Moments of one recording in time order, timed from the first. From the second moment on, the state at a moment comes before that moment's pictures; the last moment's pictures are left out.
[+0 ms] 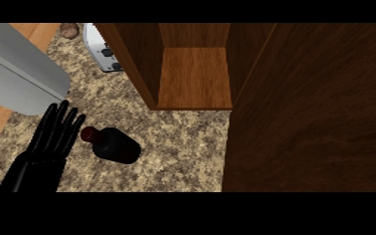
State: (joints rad) left arm 0.25 0.09 0.00 -2.01 0.33 -0.11 0.11; right arm -0.03 -0.14 0.11 -2.48 -0.13 0.03 0.59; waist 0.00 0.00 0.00
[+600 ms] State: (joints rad) left arm 0.23 0.09 0.06 -1.77 0.30 -0.20 -0.07; right arm -0.06 -0.13 0.11 -2.49 -0.11 0.04 0.61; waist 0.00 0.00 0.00
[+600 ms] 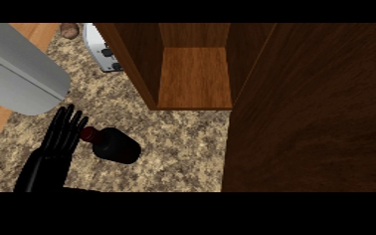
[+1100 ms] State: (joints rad) left arm 0.20 0.08 0.05 -1.62 0.26 -0.25 -0.17; right arm -0.05 -0.13 0.07 -2.49 -0.12 0.07 0.61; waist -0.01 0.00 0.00
